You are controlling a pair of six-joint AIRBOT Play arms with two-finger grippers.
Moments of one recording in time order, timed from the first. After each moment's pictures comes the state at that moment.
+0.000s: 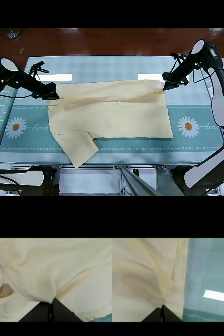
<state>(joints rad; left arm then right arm) 0.18 -1.56 1.27 1.12 -1.37 -1.31 -0.08 -1.92 1.81 -1.29 1.61 1.51</state>
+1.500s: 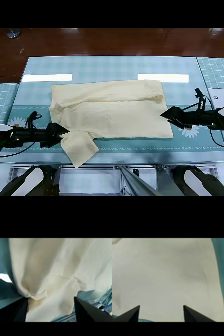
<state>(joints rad) 0.49 -1.04 0.31 0.82 -1.24 -1.23 -0.31 -0.96 0.55 -0.84 1.12 1.33</state>
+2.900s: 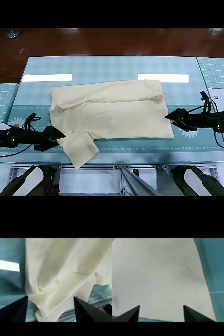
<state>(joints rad) 0.52 -1.00 0.36 0.97 -1.30 -1.29 -0.42 -0.95 0.55 -0.87 1.18 1.31</state>
